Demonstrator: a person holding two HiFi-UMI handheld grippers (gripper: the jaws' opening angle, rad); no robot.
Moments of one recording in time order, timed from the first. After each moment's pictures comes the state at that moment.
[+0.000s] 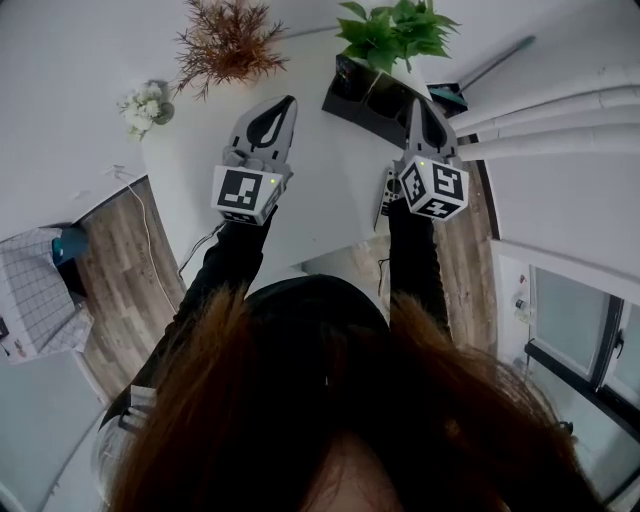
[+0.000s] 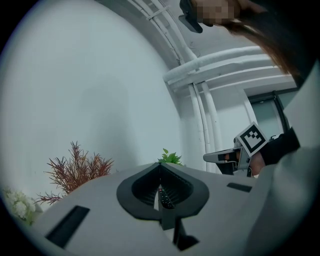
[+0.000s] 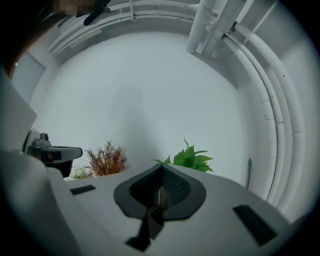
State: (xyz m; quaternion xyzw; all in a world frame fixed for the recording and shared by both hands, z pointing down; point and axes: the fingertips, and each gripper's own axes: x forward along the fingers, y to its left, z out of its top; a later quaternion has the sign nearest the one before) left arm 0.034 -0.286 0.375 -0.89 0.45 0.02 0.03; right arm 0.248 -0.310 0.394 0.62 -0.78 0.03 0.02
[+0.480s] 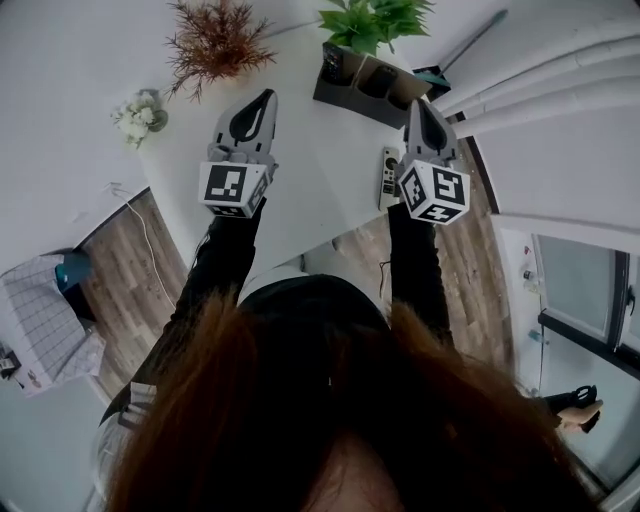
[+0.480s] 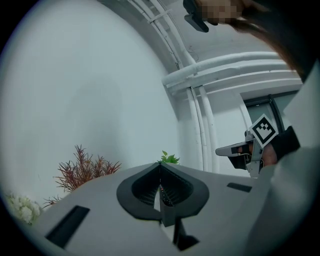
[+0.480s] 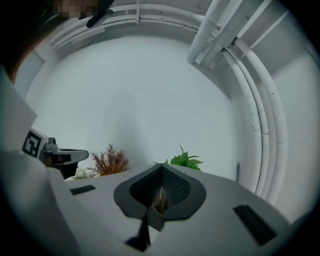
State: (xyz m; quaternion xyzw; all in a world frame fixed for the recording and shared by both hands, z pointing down) left arm 0.005 -0.271 0.369 -0.90 0.44 0.03 0.03; right arm 0.242 -0.245 0.370 0.65 -0.76 0.01 0.02
